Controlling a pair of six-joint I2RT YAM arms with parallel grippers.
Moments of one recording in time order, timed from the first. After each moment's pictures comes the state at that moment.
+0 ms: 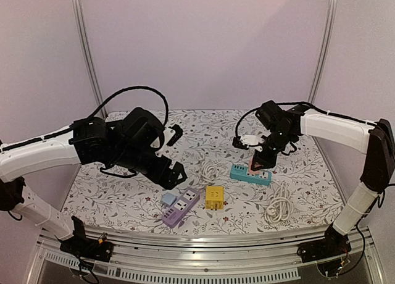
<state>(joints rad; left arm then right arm) -1.10 1.35 1.26 -0.82 -0.16 -0.42 0.62 1.66 1.33 -0.90 -0.17 -0.56</state>
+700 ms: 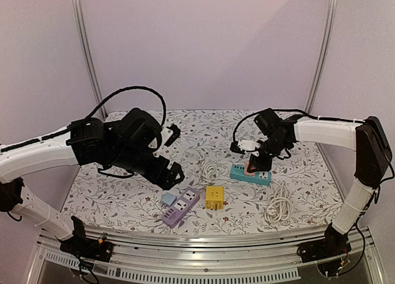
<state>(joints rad) -1.10 1.33 1.25 -0.83 -0.17 -0.41 0.58 1.73 1.23 -0.69 -0.20 -0.65</state>
